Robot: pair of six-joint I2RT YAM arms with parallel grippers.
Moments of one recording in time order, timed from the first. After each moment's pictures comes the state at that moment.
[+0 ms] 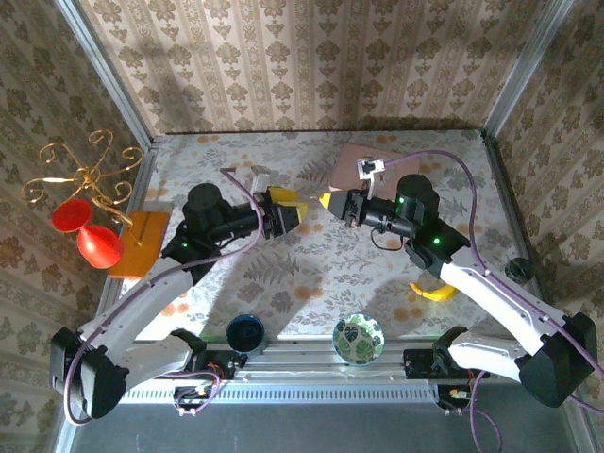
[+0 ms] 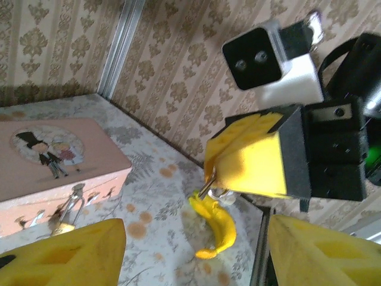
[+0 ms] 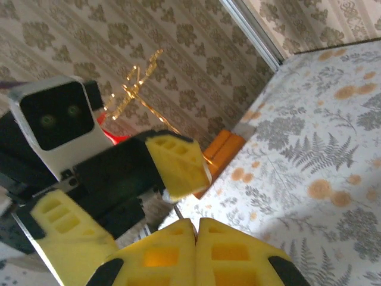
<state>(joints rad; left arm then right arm) -0.59 1.07 0.84 0.23 0.69 -0.47 0.55 1.13 0.94 0.10 -0.48 0.72</state>
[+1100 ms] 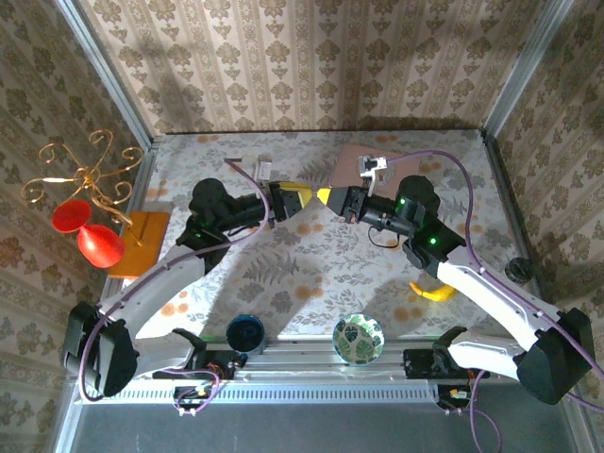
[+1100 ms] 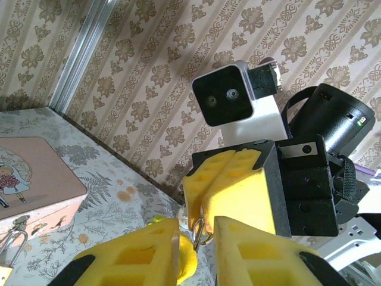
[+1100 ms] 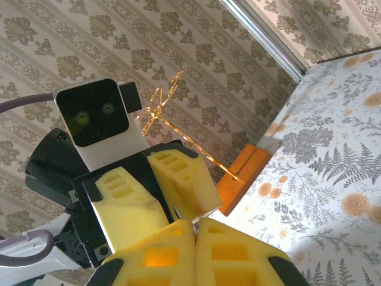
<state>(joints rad) -0.58 1.21 0.84 0.52 0.80 -0.67 0.55 1.15 0.91 0.23 -0.50 0.82</state>
